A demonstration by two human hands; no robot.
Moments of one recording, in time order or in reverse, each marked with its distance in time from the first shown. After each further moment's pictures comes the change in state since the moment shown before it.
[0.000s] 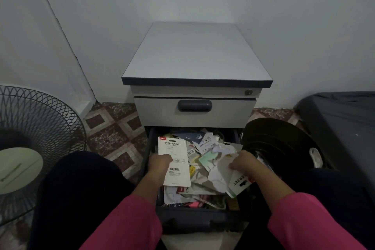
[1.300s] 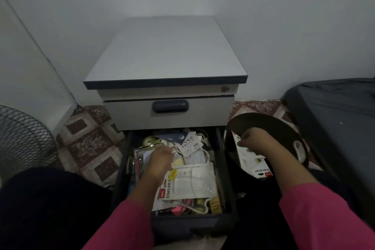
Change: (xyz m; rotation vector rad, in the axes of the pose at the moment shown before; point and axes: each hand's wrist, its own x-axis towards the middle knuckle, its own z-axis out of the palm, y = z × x) left_hand 0.011 0.001 0.063 0.235 -0.110 0.166; right_hand 0.018 0.042 -0.093 -0.075 0.092 -0.138
